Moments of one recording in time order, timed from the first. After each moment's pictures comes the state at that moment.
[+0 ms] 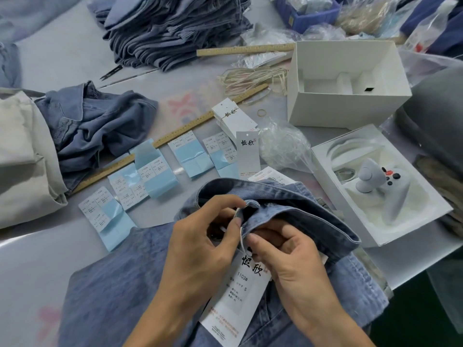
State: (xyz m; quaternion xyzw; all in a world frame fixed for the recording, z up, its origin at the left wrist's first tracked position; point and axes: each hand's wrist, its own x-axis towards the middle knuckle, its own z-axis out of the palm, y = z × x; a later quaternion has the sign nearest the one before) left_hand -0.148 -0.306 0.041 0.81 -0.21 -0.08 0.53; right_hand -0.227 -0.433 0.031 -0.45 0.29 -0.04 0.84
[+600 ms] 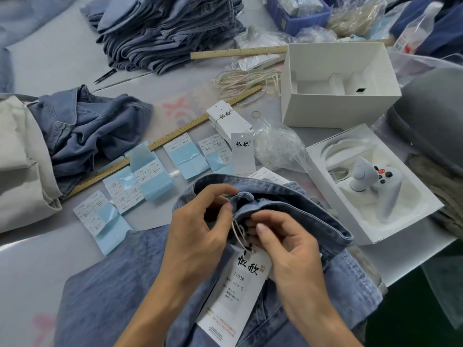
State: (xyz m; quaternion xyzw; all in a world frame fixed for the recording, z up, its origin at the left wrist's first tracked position) left_hand -0.131 -0.314 0.036 0.81 -0.20 -0.11 0.54; right_hand -0.229 -0.433 0.024 -0.56 0.26 -0.14 0.77
